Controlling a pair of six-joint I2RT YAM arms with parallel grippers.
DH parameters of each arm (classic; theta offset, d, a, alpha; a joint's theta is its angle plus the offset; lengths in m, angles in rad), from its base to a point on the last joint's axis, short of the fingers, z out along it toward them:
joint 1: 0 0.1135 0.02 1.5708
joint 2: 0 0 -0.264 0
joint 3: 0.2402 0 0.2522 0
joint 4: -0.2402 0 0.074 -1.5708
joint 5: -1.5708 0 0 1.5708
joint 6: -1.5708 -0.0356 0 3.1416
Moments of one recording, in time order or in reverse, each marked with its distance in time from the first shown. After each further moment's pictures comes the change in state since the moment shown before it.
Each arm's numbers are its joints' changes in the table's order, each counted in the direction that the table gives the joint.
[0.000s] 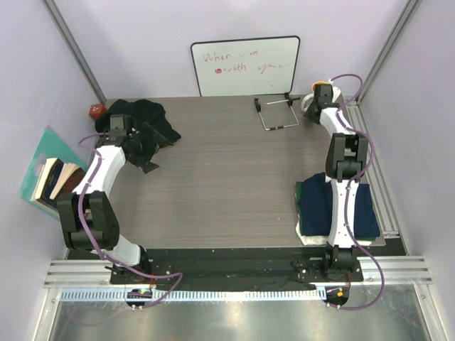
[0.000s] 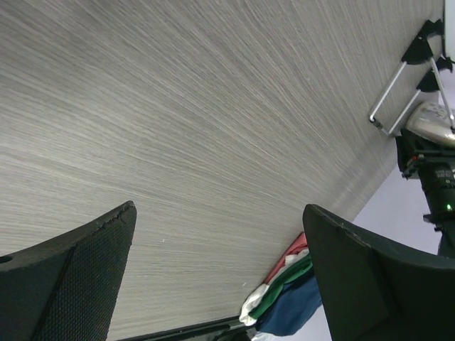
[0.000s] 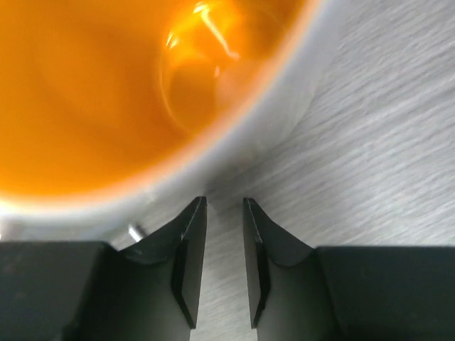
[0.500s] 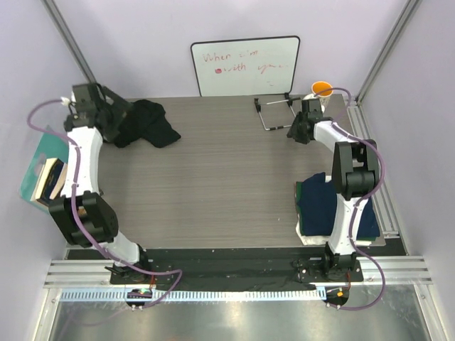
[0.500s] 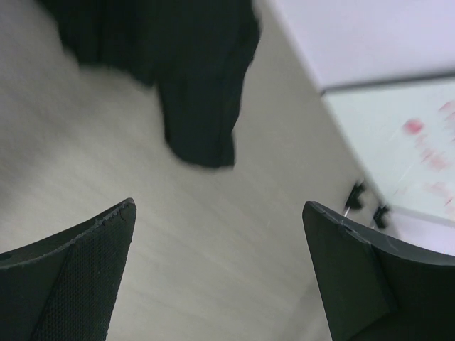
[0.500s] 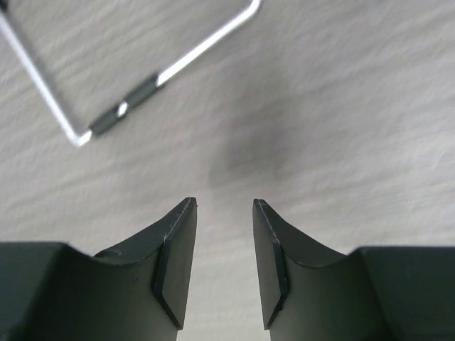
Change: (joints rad) left arm 0.122 -0.039 0.362 -0.093 0.293 -0.085; right arm 0.103 0.434 -0.626 0.084 0.154 -0.025
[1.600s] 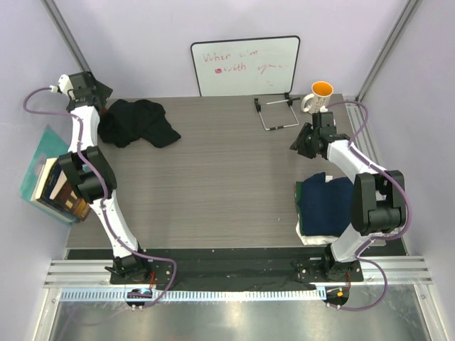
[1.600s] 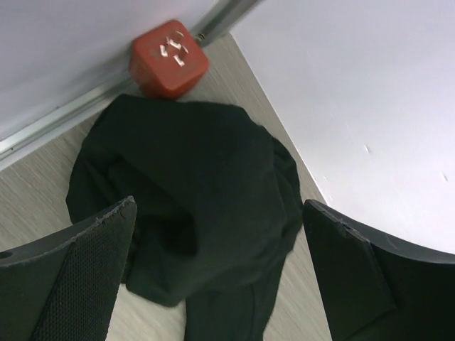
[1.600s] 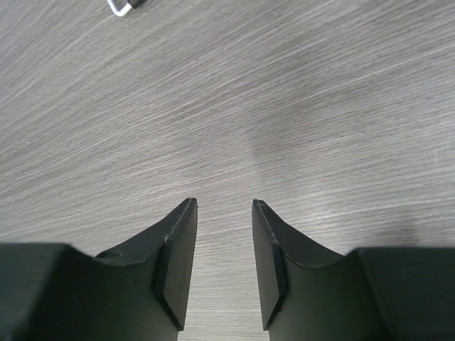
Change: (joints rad) left arm 0.122 -0.576 0.496 0.237 0.225 -0.053; right arm 0.019 0.445 -0.404 -0.002 0.101 -0.077
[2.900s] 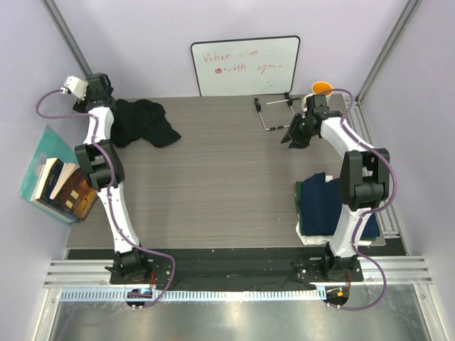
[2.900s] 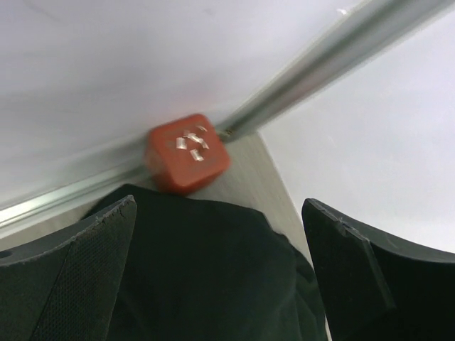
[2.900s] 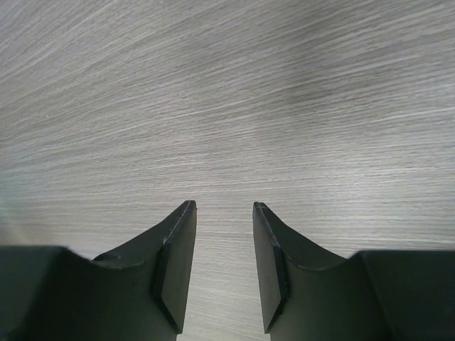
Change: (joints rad) left arm -0.055 -0.274 0.161 0.243 0.354 0.005; right arm -0.002 -0.266 0.381 -0.285 0.169 0.047
